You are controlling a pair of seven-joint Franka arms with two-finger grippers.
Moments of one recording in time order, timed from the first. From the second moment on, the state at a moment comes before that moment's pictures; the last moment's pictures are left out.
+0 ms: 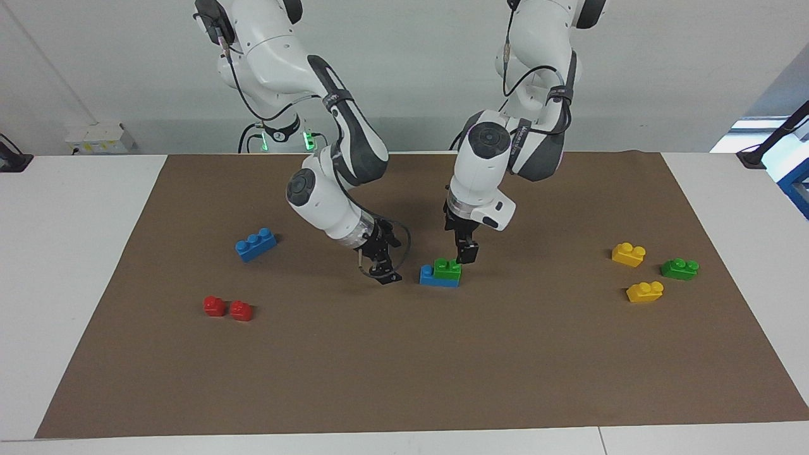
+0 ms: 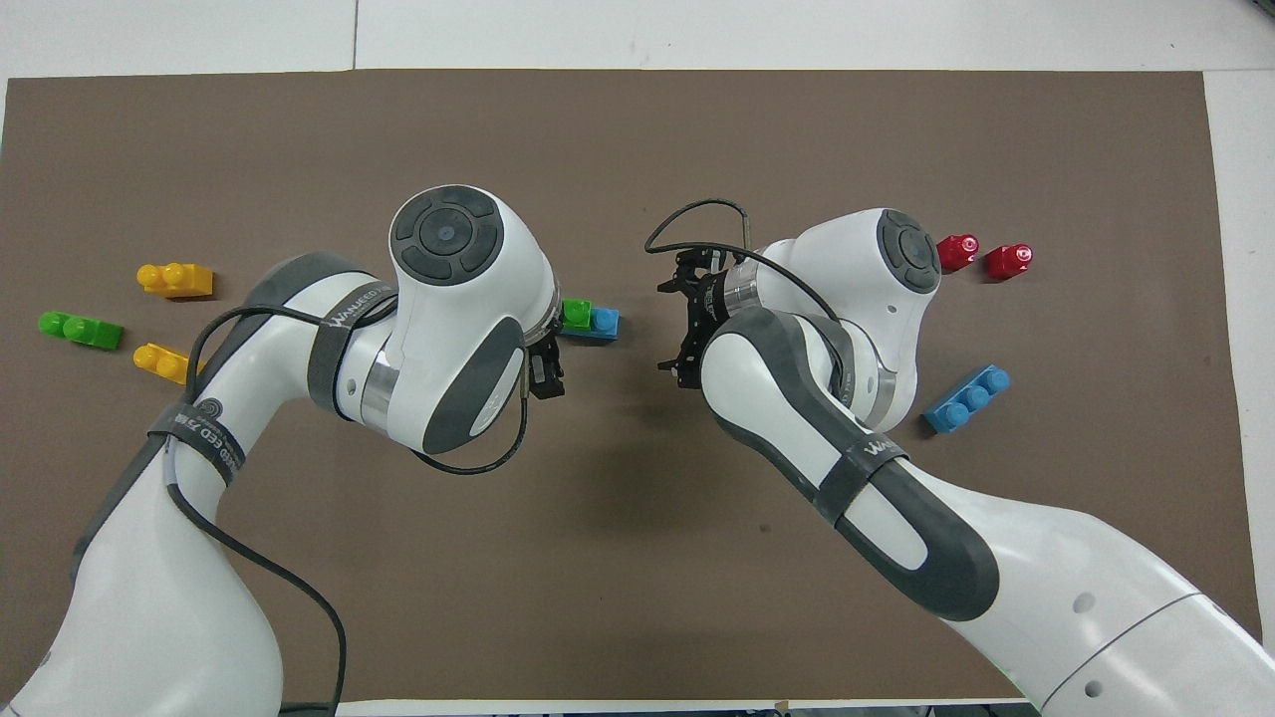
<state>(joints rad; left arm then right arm) -0.49 0.32 -0.07 -1.75 -0.03 2.07 -2.23 0.28 0.41 0.18 -1.85 0.62 2.38 1.61</state>
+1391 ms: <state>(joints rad) -0.49 0.35 -0.06 -1.73 -0.02 2.14 -2.23 0.42 0.49 0.18 -1.87 0.73 2.64 1.63</state>
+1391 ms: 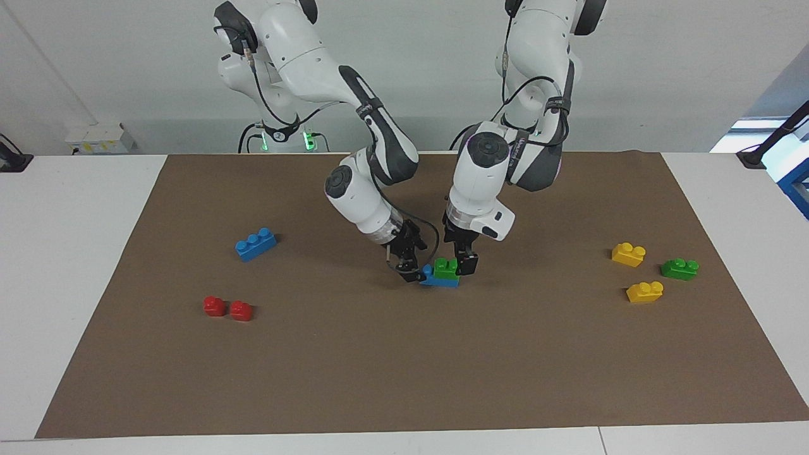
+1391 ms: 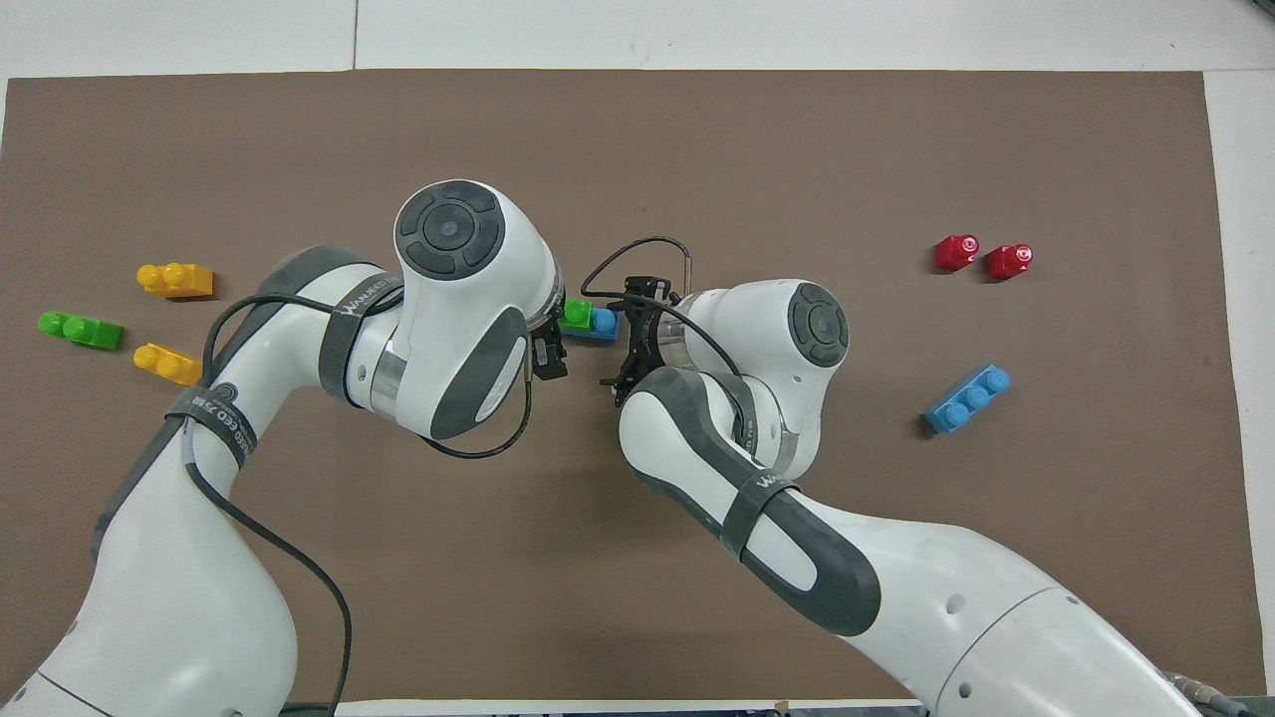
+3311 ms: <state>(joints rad) -0.49 0.38 -0.06 -1.73 -0.02 2.17 -2.23 0.41 0.55 0.17 -1.78 0.73 2.64 1.63</state>
